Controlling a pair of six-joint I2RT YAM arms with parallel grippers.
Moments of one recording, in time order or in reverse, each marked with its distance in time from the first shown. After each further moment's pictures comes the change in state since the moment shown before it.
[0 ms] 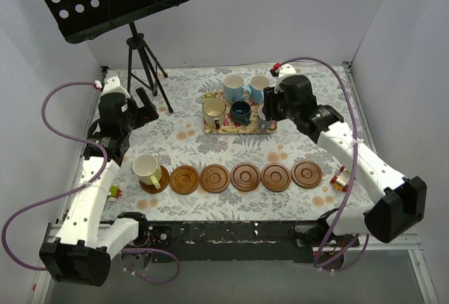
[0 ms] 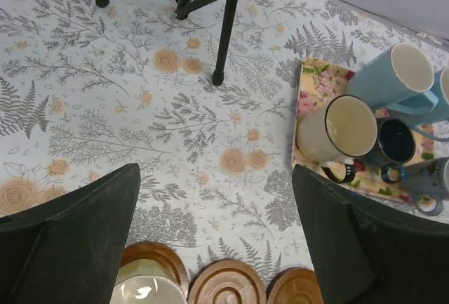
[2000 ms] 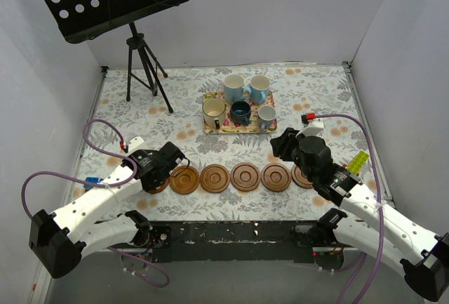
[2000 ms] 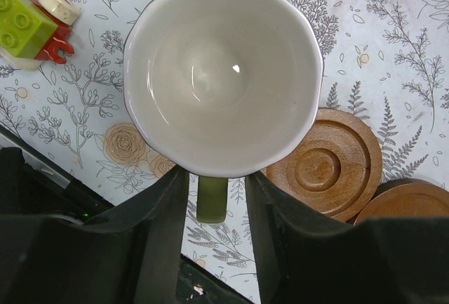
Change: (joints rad) left arm -0.610 -0.019 -0.264 -0.719 -0.526 -0.932; right arm 0.169 -0.519 -0.613 0.295 0.224 0.399
